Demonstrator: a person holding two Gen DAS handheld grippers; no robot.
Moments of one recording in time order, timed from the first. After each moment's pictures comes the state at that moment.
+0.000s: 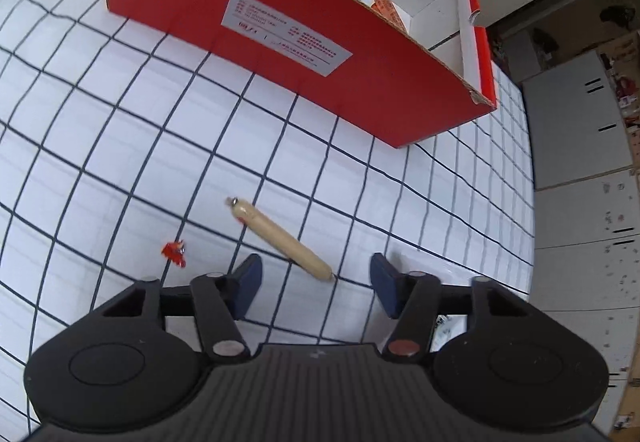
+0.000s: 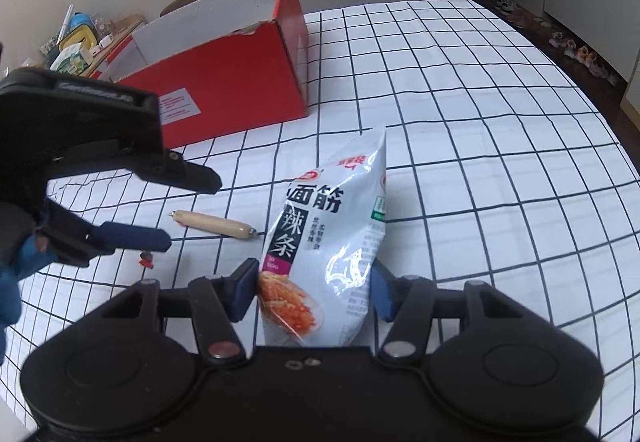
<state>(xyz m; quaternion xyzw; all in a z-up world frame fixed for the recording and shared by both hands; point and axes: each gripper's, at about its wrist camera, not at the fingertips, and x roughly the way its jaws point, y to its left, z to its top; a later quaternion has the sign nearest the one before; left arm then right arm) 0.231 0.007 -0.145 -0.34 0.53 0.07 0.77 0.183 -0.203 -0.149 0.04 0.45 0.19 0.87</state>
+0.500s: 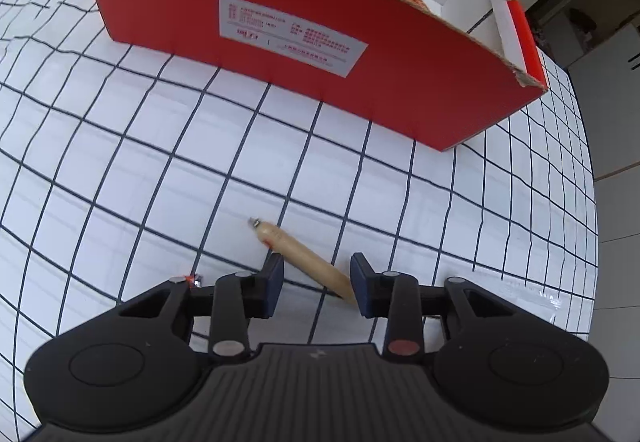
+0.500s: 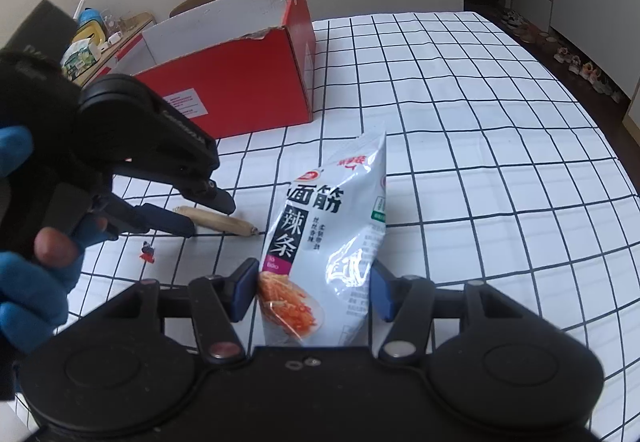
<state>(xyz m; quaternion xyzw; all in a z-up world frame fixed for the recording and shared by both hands) 0.252 -0.007 -0.162 -0.26 0.55 0.13 0.78 0.177 -0.203 -0.146 0.02 0.44 0.19 0.88</state>
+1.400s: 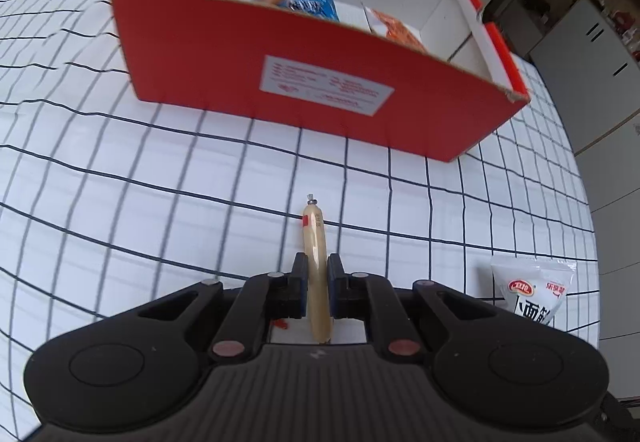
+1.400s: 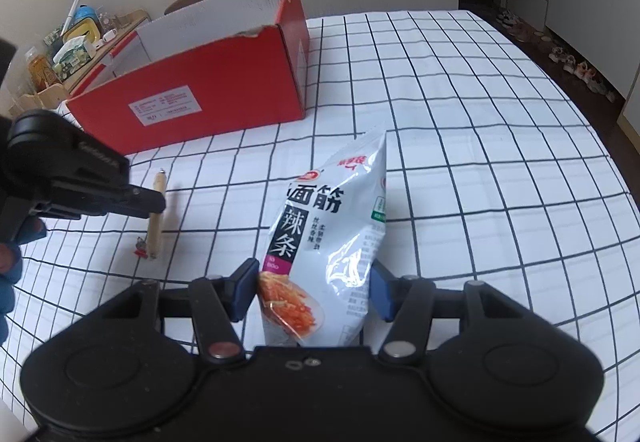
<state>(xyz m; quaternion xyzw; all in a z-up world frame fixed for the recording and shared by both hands) 0.212 0.034 -0.142 -0.21 0.51 0.08 0.83 0.175 -0.203 -0.140 0.02 0.44 0.19 0.88</state>
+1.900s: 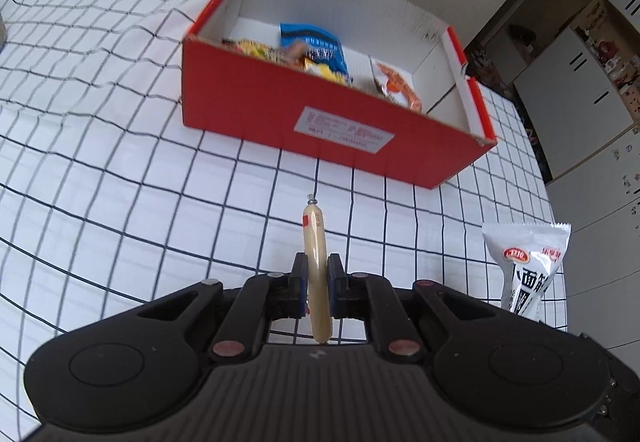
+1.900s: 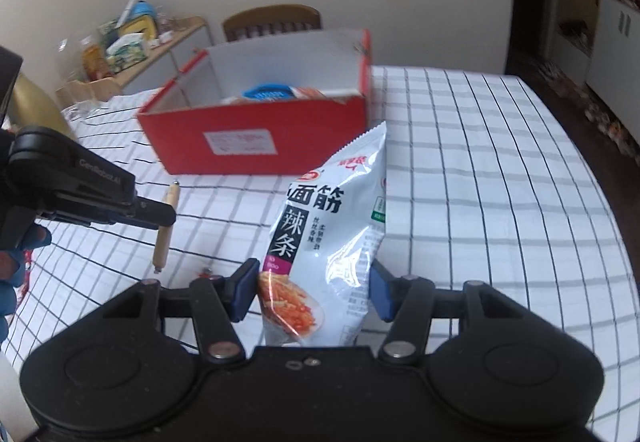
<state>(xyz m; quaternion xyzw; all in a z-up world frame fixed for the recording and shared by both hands) 0.173 0.061 -0.097 -0.23 0.47 0.07 0.85 0.165 -0.171 -0.081 -0.03 0.39 0.26 0.88</state>
